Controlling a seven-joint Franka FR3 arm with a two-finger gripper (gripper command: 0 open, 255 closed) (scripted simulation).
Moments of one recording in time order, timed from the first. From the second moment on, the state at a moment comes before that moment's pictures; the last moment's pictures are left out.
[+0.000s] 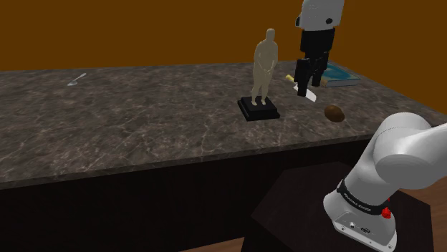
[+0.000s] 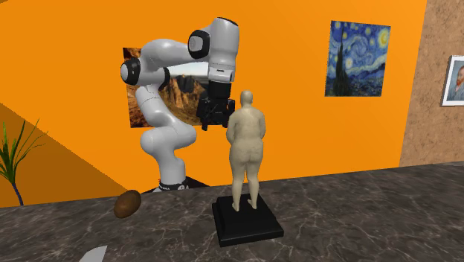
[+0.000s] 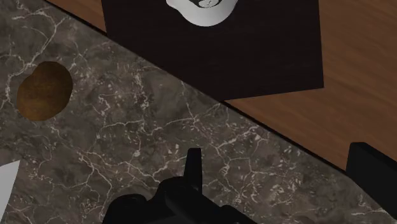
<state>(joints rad) 0.02 -0.79 0.02 -2.41 0.02 1.43 0.12</state>
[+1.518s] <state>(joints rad) -0.03 -0.20 -0.10 -1.59 -0.06 1.38 -0.04</state>
